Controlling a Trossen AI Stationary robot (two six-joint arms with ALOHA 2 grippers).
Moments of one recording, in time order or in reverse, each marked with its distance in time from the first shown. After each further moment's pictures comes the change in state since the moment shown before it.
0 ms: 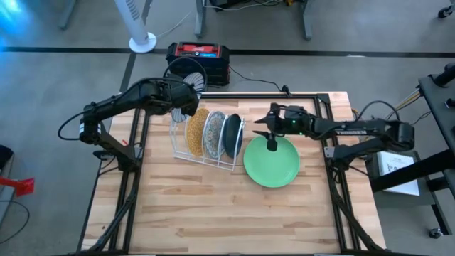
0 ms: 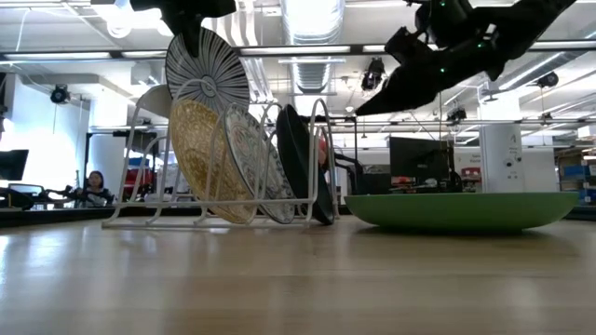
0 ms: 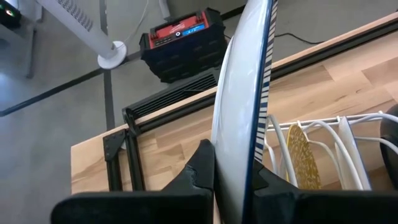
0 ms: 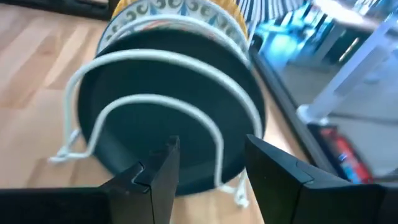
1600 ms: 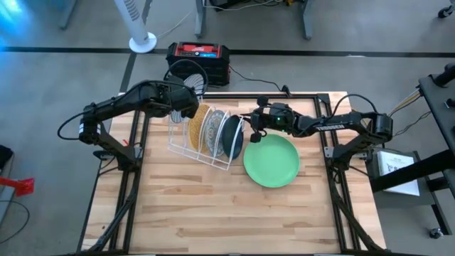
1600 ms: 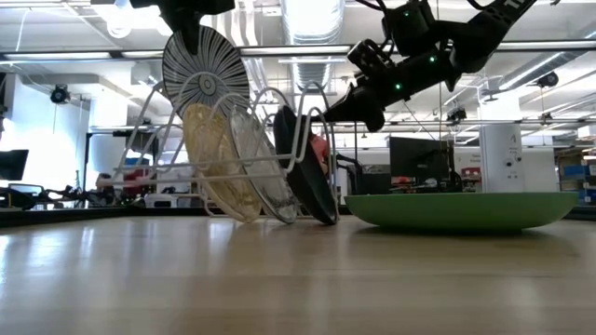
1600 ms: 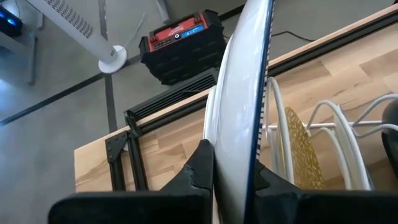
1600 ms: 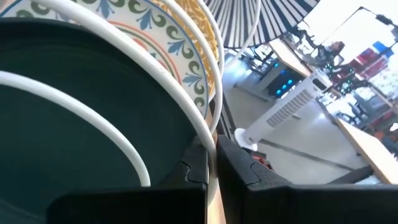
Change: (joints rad) left arm -0.045 0.000 0.000 -0.007 0.006 0.007; right arm 0.004 0.274 0.150 0.212 0.167 -0.268
